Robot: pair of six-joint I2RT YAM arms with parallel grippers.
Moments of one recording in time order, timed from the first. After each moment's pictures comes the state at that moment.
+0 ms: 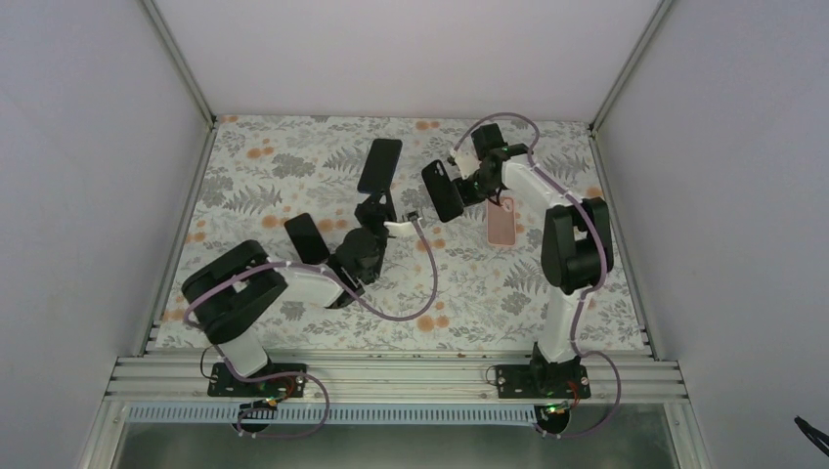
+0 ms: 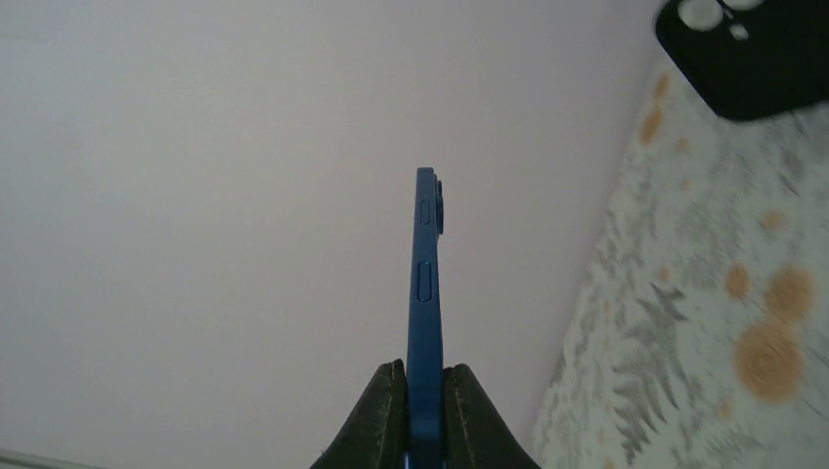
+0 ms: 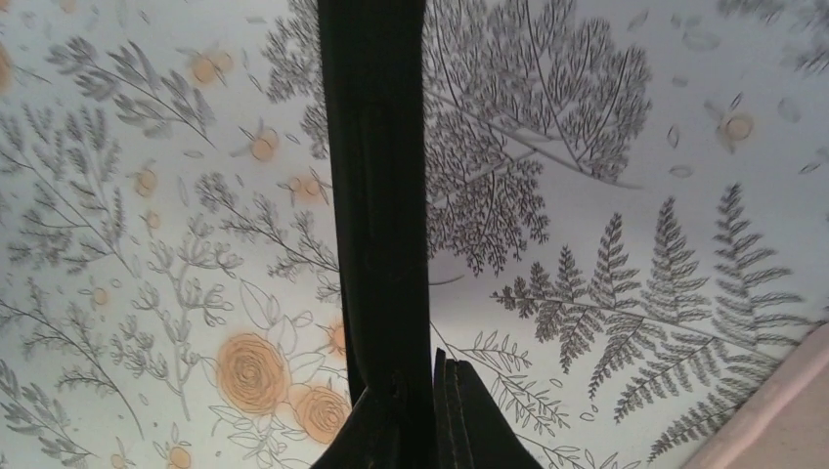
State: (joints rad) left arm -0.91 1.65 0.66 1.16 -0.72 1.42; right arm 0.29 1.94 1.55 -0.79 -0.32 -0.13
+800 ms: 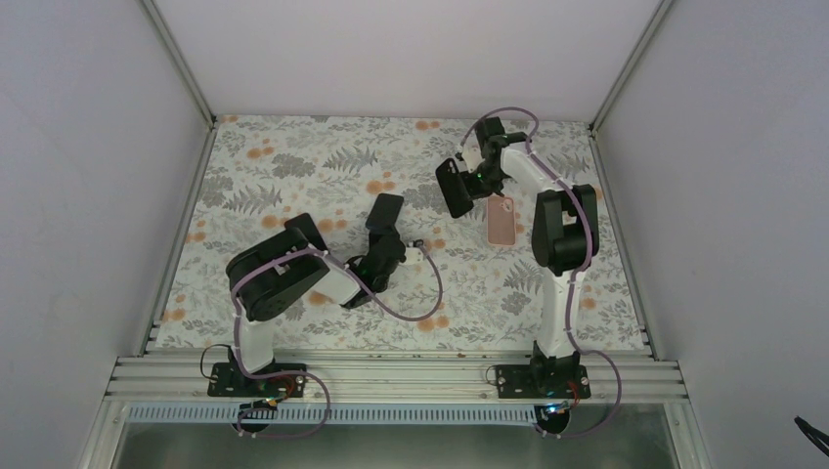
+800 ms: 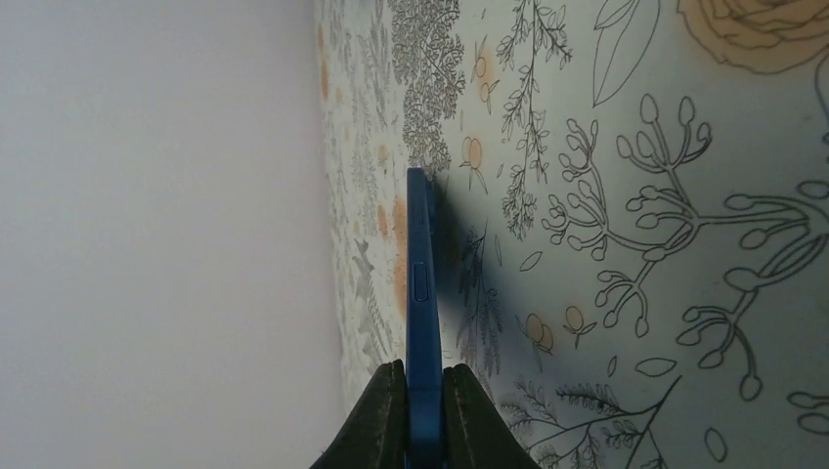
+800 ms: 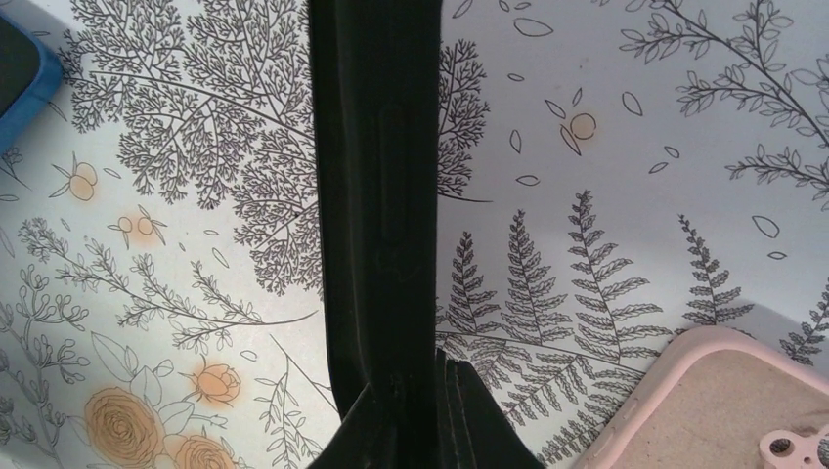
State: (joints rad) left arm -0.90 1.93 0.70 0.79 -0.68 1.18; right arm 0.24 2.14 1.75 -0.93 -0.21 -0.13
